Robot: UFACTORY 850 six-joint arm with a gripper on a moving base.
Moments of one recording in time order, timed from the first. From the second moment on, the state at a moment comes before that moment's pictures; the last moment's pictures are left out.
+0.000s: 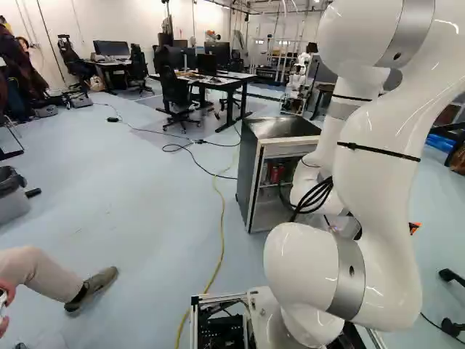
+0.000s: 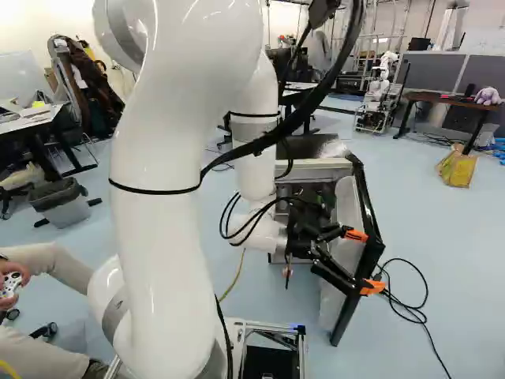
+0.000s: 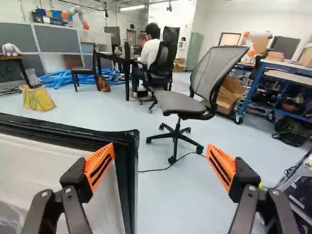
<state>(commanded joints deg) -29.7 -24.3 -19.2 66.4 83.5 0.0</state>
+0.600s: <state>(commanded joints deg) -37.7 -29.0 -27.4 66.4 83.5 0.0</state>
